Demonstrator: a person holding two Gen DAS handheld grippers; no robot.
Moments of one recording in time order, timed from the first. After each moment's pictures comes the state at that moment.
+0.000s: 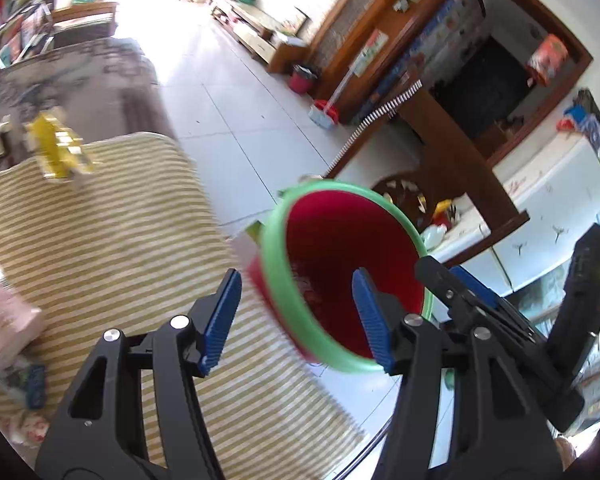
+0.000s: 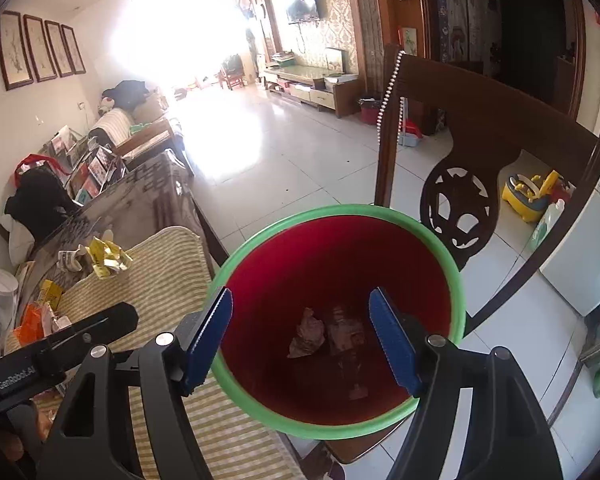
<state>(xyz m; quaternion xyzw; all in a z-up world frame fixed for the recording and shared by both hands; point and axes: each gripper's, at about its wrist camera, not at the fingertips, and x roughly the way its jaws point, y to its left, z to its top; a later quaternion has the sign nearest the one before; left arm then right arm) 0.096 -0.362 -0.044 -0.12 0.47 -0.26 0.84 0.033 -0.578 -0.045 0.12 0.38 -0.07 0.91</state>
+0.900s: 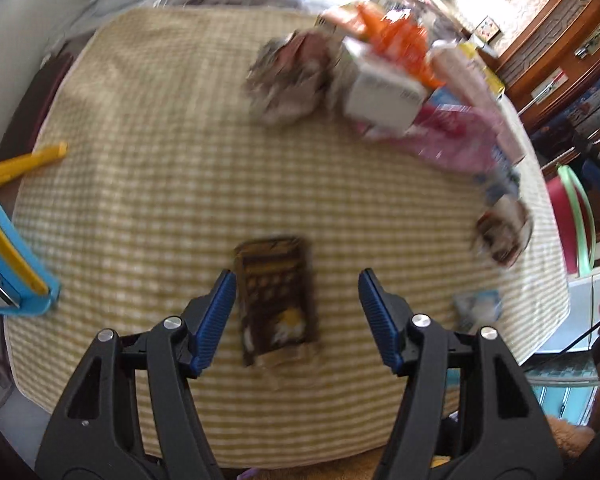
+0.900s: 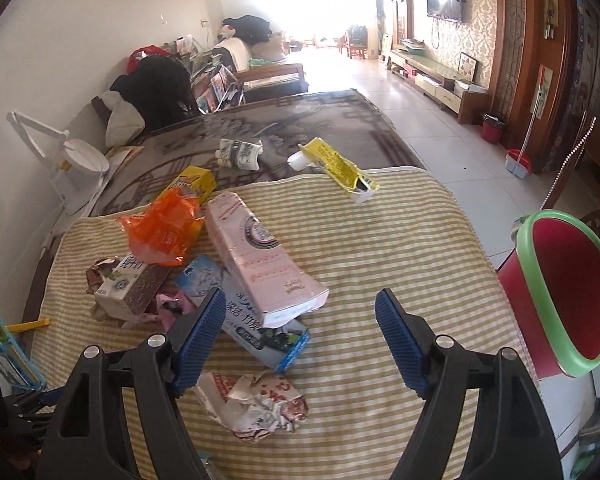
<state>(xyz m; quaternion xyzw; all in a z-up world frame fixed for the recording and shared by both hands) -0.064 0.016 -0.126 -0.14 0.57 0.03 0.81 0.029 -0.273 -0.056 0.01 0.42 0.11 0.90</state>
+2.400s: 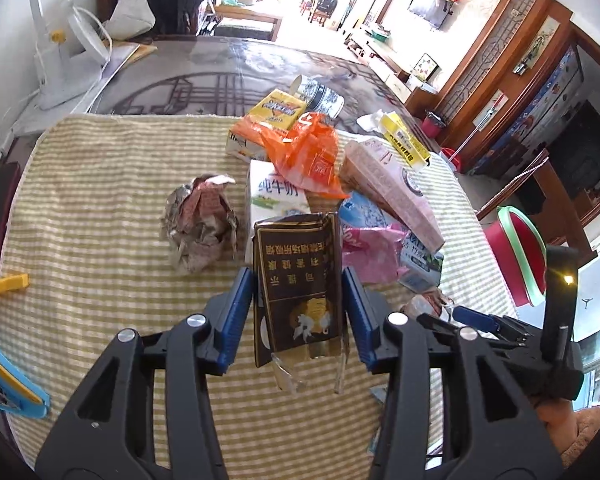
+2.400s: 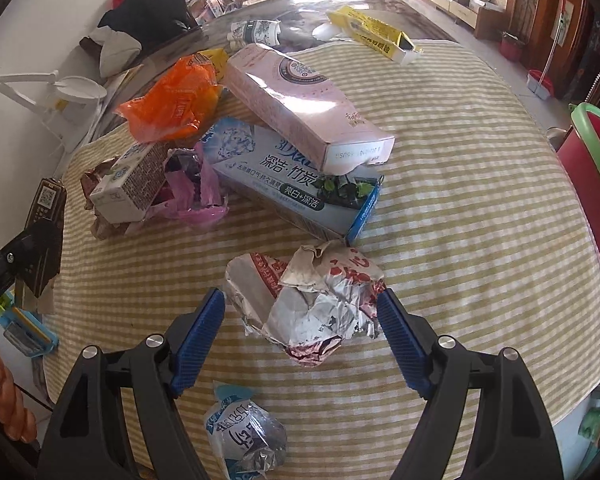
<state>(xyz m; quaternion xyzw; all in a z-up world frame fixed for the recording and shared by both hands) -0.010 -0.005 -0.064 -0.14 0.46 -0.06 0.87 0.004 -0.240 -0.132 0.05 0.57 0.13 0.81</state>
